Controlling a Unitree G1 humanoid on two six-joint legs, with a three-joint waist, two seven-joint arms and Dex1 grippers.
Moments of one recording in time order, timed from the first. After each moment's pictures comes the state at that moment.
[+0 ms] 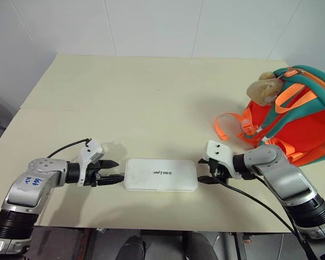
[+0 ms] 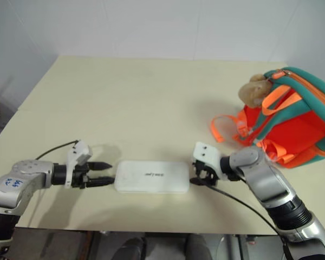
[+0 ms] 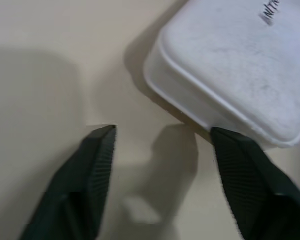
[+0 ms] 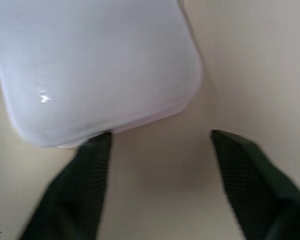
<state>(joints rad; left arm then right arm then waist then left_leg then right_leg) -0.26 0.83 0.05 -0.12 -0.39 0.73 -1.01 -0.50 -0.75 0.28 -0.29 0.06 0.79 1.12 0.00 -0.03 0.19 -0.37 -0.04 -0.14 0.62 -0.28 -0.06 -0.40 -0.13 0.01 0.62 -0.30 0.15</state>
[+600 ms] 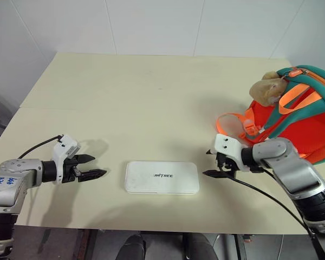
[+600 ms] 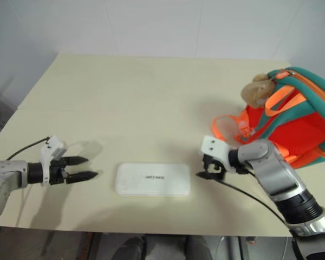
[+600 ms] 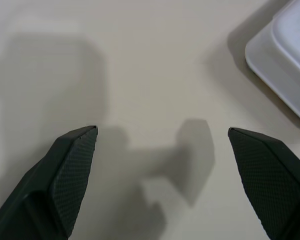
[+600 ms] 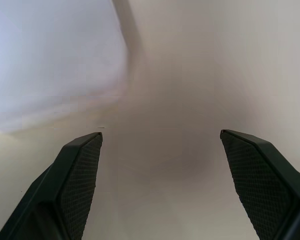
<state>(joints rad) -0.21 0.91 0.19 -0.03 -0.43 0.75 -0.99 -0.53 -0.85 0.27 -0.21 0.06 0.67 1.10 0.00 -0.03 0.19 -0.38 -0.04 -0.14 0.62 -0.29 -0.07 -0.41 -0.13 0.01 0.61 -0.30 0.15</state>
